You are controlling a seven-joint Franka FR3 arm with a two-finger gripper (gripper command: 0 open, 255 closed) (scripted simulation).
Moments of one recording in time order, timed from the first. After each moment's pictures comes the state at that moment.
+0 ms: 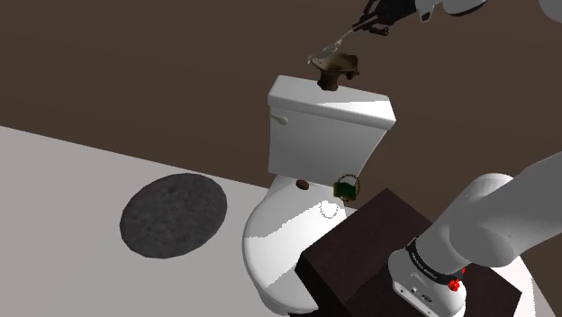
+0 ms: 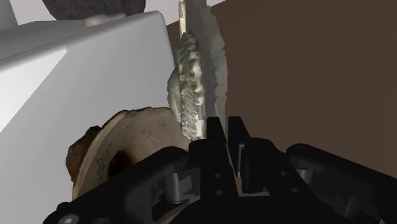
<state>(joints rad) 0.12 -0.27 -0.55 -1.95 0.72 2.20 0.37</state>
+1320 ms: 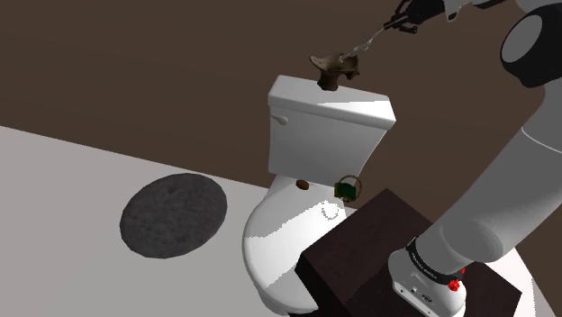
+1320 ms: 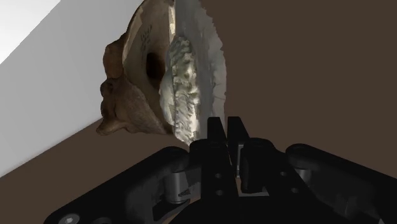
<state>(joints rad) -0.02 0.10 -0.84 -1.57 0.99 1.78 0.12</state>
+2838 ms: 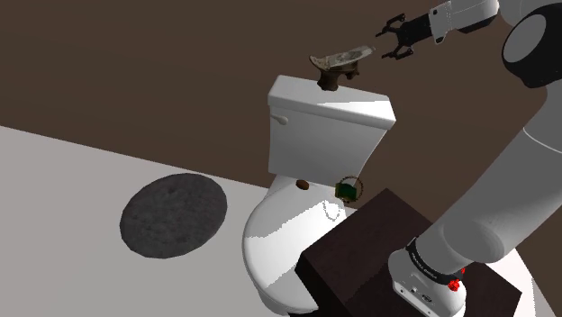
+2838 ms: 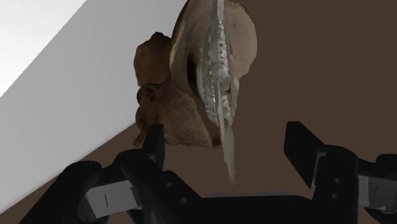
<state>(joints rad) -0.01 0.09 -0.83 -1.74 1.02 1.89 -0.01</state>
